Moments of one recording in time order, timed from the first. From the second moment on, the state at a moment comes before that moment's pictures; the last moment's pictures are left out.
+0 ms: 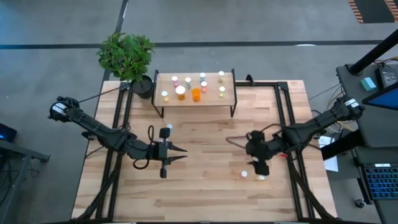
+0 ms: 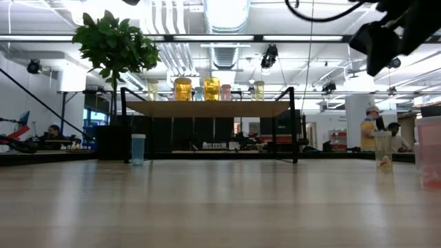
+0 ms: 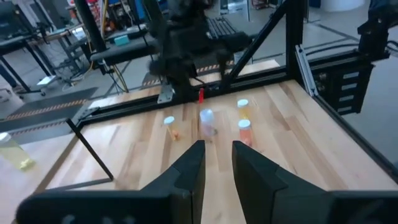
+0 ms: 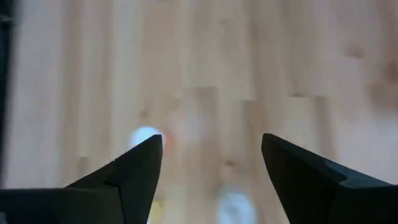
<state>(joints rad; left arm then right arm) -0.47 1.16 0.78 0.18 -0.48 0.09 0.44 1.18 0.90 -0.78 0.10 0.44</state>
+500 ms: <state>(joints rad) -0.47 1.16 0.78 0.18 -0.53 0.09 0.64 1.40 0.80 -0.52 0.14 0.57</state>
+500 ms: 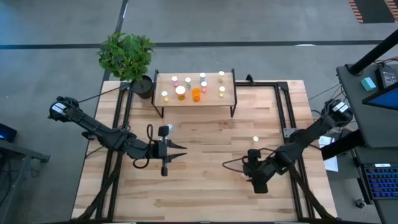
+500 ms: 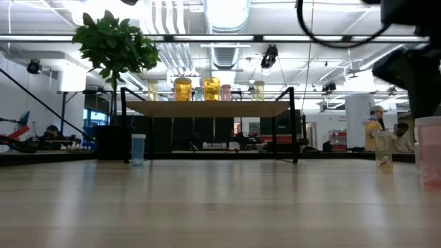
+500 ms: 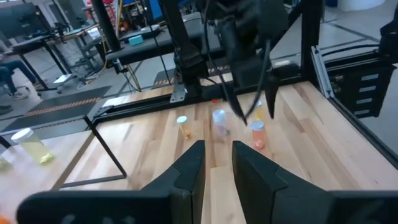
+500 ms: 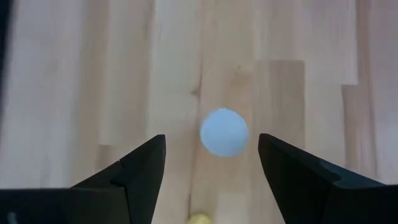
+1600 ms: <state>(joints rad) -0.47 1.14 0.78 0.20 -0.53 0.14 0.62 1.47 0.82 -0.46 0.18 0.53</state>
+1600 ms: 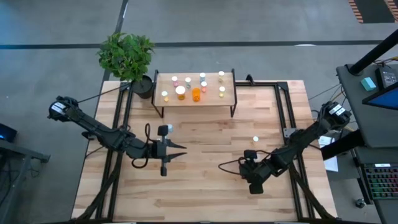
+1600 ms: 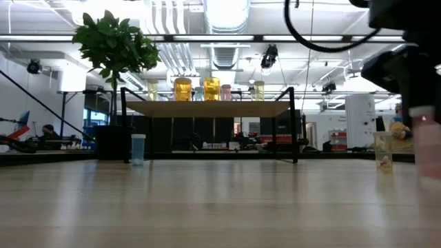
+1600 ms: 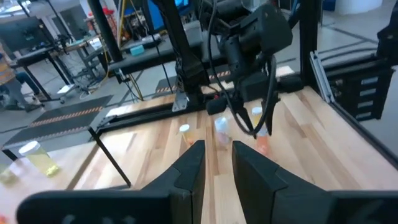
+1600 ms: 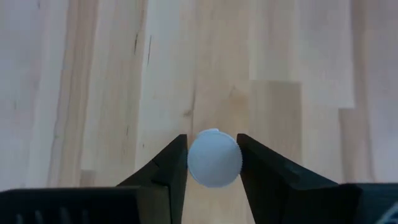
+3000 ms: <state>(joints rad) -0.47 0.89 0.59 0.16 -0.53 0.16 -0.31 1.92 2.12 -1.23 -0.01 -0.05</state>
